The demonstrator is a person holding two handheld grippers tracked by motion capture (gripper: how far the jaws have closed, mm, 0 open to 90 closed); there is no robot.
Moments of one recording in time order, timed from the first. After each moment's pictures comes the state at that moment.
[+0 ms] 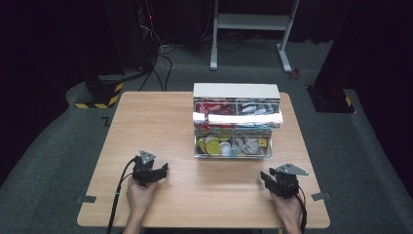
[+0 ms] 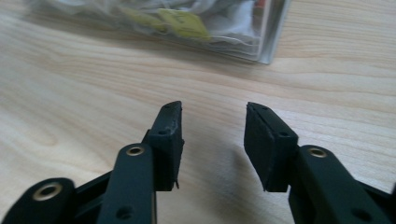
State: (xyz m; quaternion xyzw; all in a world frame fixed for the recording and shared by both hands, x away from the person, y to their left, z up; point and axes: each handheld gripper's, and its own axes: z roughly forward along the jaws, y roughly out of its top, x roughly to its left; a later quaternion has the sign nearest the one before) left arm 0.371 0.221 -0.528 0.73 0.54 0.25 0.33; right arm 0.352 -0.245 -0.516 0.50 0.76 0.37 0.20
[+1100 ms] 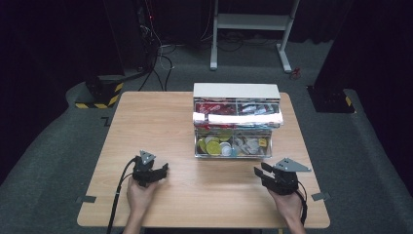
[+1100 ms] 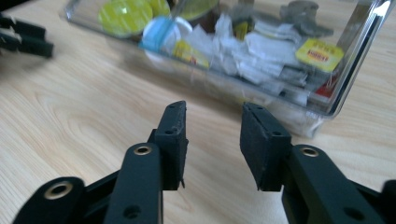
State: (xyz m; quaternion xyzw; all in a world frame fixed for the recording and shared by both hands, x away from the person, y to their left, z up) left arm 0.371 0.221 -0.528 0.73 0.54 0.25 0.33; right arm 0.344 -0.228 -0.465 0.41 0.78 0.44 0.19
